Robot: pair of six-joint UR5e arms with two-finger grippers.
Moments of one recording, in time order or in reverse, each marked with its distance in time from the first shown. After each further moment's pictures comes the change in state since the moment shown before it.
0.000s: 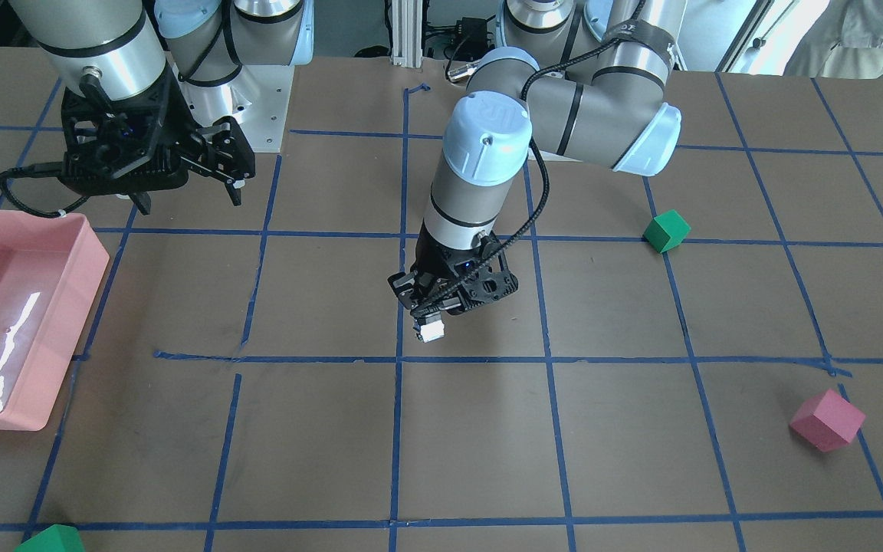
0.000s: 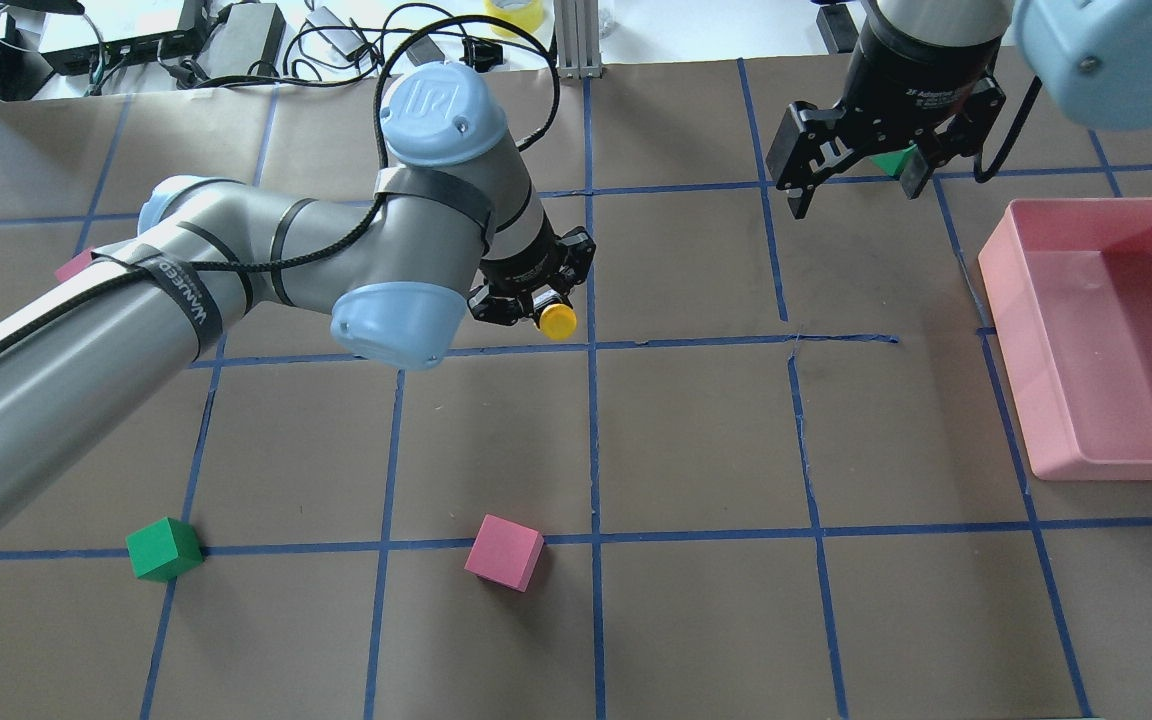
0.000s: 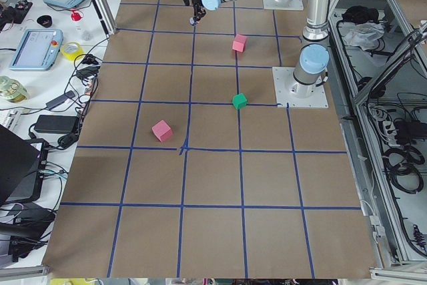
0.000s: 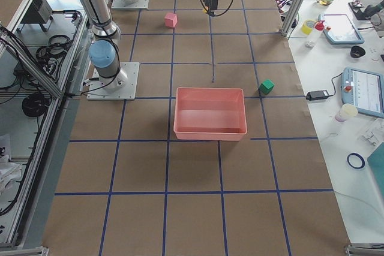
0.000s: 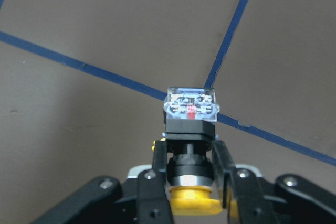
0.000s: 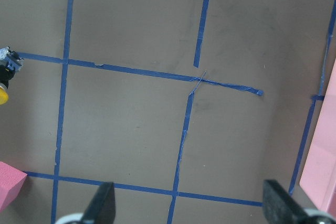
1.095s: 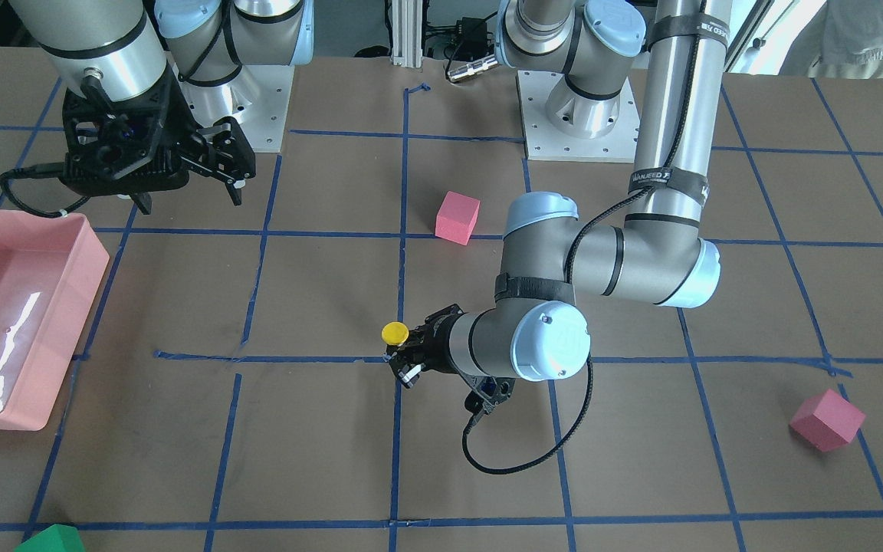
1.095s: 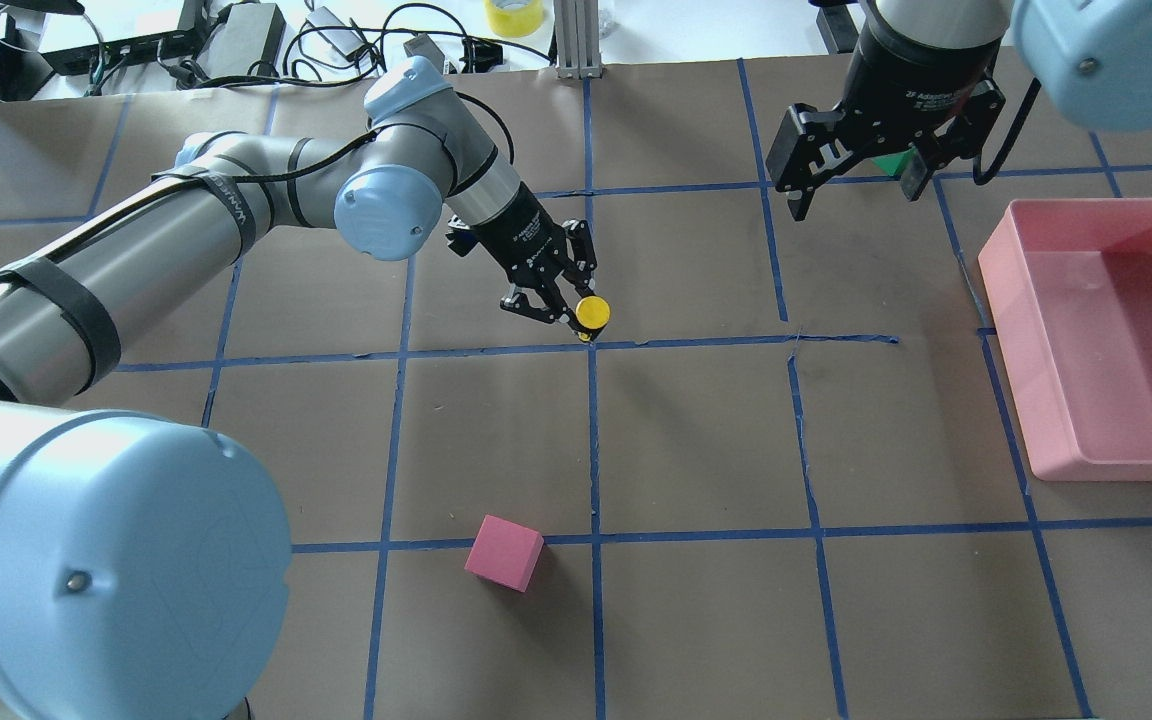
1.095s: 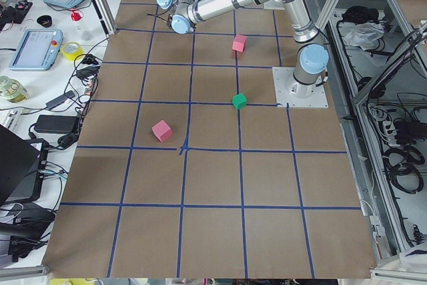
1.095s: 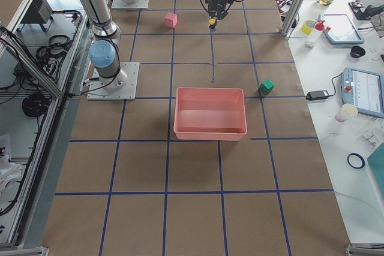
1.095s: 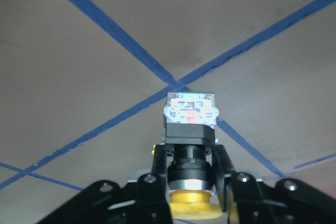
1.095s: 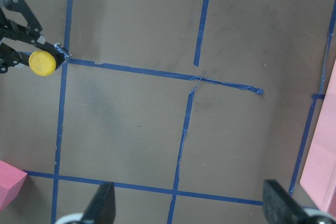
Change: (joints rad) left arm 0.118 -0.297 0.219 -0.280 -0.393 -0.154; right arm 0.000 0.000 0.001 0.002 0.000 0.001
